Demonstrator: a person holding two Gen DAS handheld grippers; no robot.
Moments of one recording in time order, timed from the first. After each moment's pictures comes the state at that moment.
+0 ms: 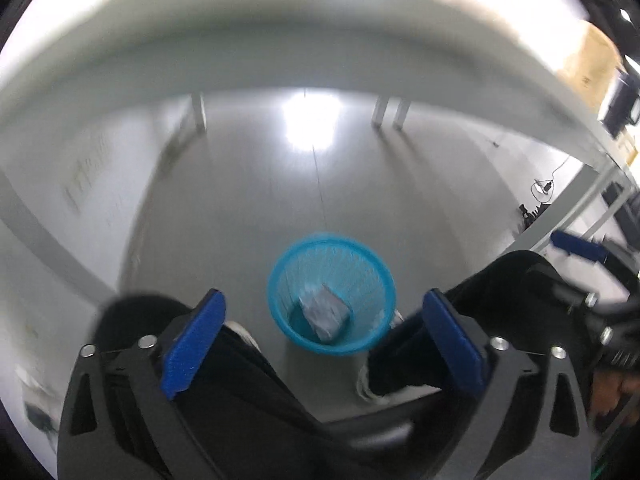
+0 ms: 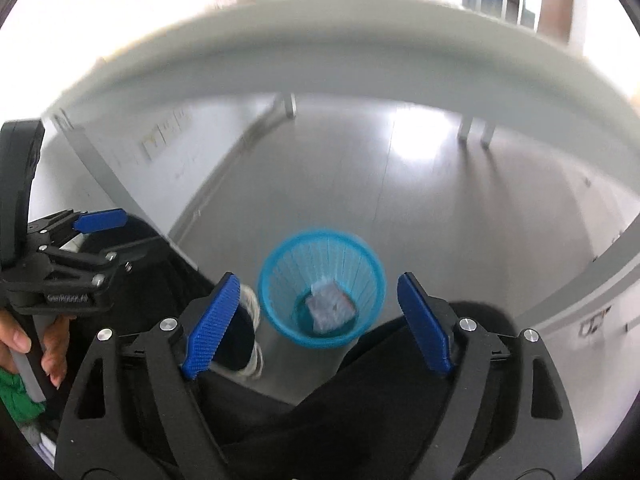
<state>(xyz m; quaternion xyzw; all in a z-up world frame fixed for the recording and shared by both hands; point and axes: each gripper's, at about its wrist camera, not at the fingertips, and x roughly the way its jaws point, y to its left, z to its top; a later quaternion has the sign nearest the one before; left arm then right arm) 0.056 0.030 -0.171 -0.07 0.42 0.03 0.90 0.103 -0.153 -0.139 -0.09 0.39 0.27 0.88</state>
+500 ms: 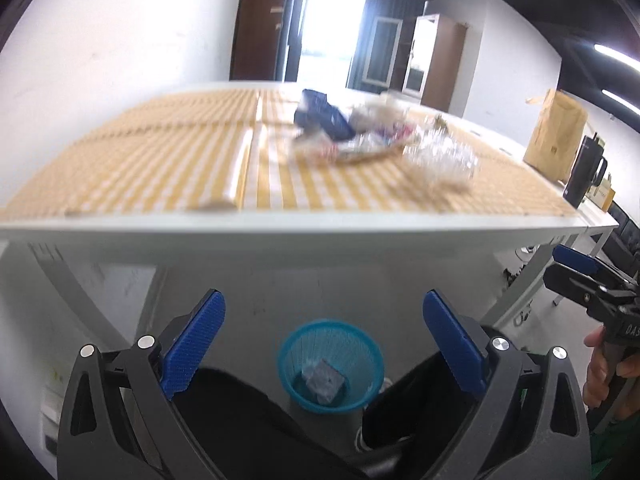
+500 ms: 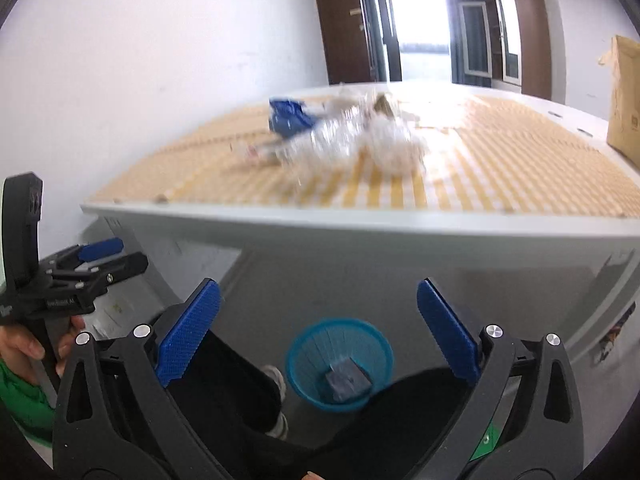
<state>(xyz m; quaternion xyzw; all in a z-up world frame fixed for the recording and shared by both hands) 0.021 0.053 -0.064 -0.09 0.30 0.03 0.95 0.084 -0.169 -0.028 -0.01 0.28 0.30 0.91</state>
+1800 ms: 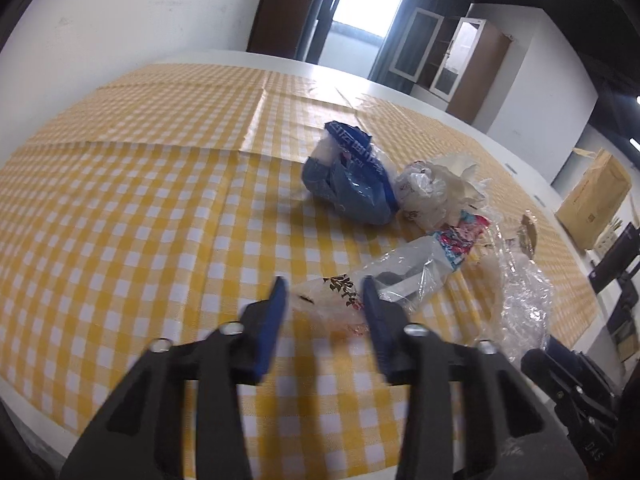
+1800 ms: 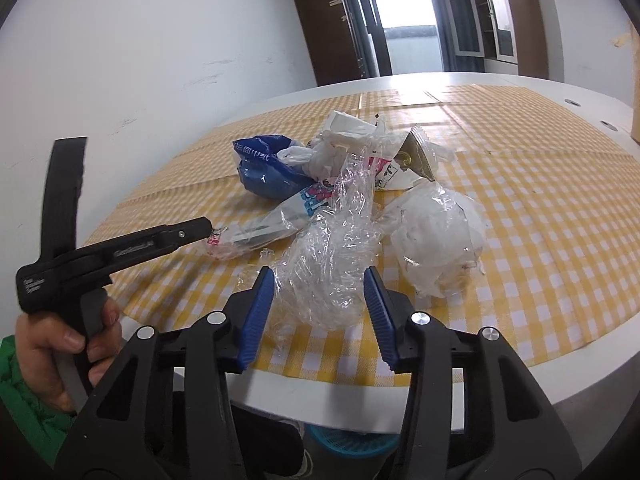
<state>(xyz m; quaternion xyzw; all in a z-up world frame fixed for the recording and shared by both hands) 0.197 0.107 -0.037 -0.18 0.34 0.03 0.92 0.210 -0.109 -0.017 0.02 0.31 0.29 0.90</state>
